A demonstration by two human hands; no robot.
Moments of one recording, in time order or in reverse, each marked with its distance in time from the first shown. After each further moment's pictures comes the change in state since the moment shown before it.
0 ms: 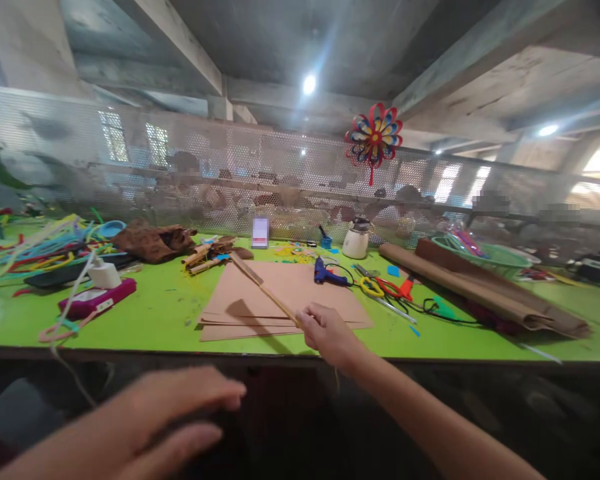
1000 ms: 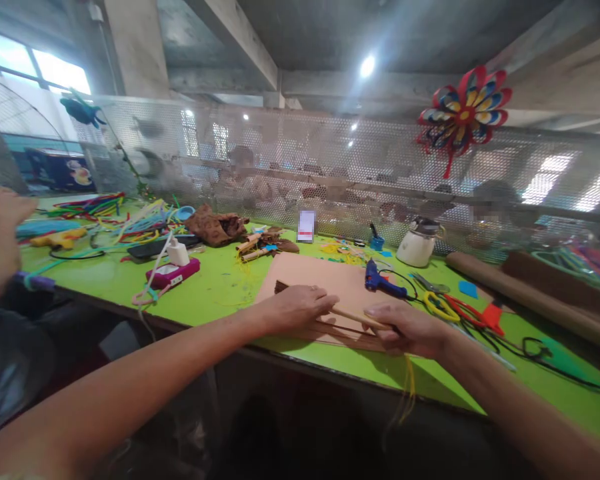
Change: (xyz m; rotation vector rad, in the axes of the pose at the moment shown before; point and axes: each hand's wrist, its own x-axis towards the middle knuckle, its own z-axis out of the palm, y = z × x) left_hand 0.160 -0.049 0.052 0.639 -0.163 0.604; right_hand 0.056 0.049 -0.051 0.406 -0.571 0.408
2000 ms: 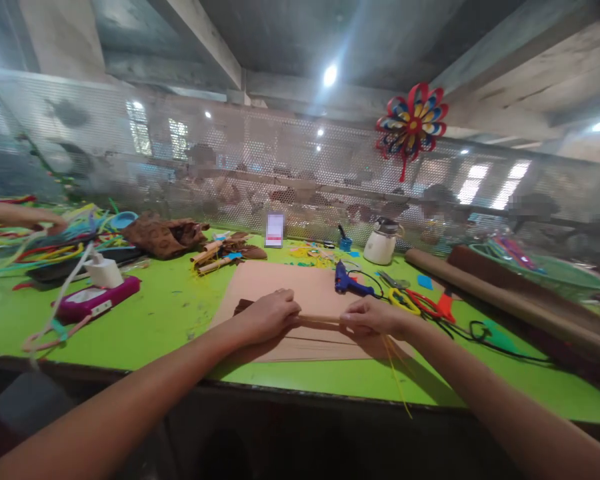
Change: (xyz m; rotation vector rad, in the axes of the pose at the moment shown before) left_hand 0.020 -0.020 0.027 -0.204 -0.008 -0.205; right_hand 0.018 0.007 -0.050 -0.480 0.164 -0.037
